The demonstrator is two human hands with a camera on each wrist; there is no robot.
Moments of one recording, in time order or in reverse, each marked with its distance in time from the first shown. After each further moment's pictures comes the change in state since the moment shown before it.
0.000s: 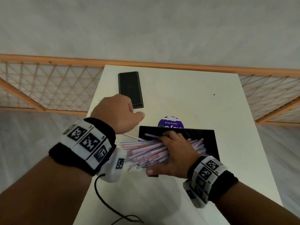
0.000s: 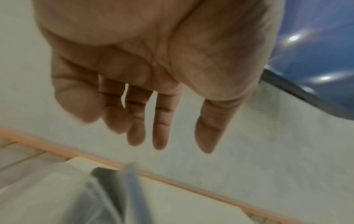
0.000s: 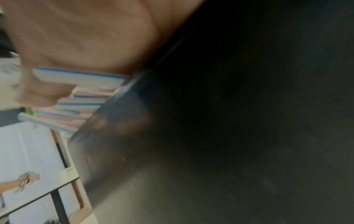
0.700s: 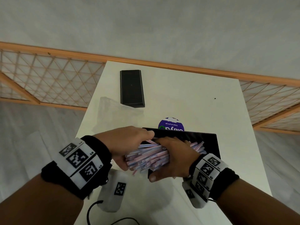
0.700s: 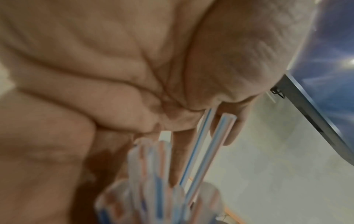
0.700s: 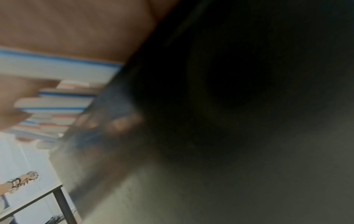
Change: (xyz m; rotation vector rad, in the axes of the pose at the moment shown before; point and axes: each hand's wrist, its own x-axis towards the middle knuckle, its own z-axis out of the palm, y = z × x) left_hand -0.020 -0.017 0.030 -0.417 -0.667 -0.048; right_hand 0.009 -0.008 -0.009 0.057 -0.143 -0.029
